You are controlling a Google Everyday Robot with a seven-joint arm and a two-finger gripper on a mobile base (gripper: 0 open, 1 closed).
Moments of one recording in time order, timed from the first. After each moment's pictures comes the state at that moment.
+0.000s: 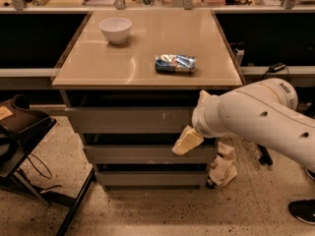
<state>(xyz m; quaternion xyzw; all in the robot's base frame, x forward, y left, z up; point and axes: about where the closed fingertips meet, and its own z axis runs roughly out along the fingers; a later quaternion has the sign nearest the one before) 0.539 -0.103 0.764 -0.51 0.79 -0.03 0.34</state>
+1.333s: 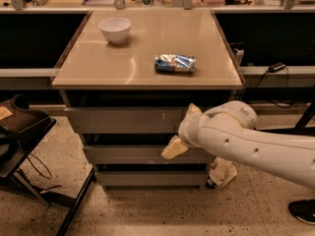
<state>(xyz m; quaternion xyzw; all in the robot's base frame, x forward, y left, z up) 0.573 -0.077 0.680 -0.49 0.79 -0.03 0.36</state>
